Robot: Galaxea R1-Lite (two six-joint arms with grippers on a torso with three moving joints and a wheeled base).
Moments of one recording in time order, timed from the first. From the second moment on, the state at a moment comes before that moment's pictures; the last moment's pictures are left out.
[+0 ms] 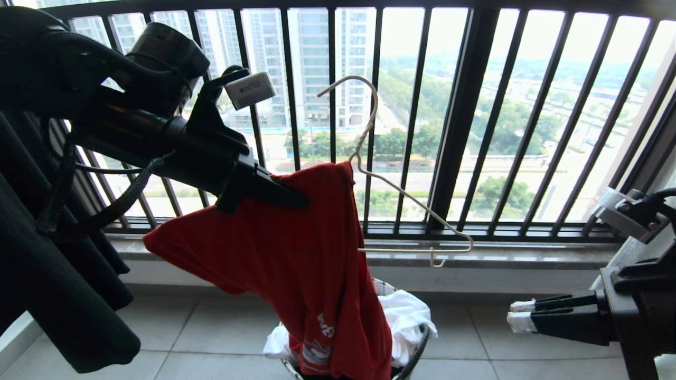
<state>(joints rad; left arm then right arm) -0.38 1.76 -1.82 0.81 -0.80 0.48 0.39 1.20 -0.87 0.31 0.50 0.03</state>
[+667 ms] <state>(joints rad) -0.36 1.79 -1.85 0.71 -0.80 0.42 0.59 1.46 -0.79 -0.11 0.42 0.28</state>
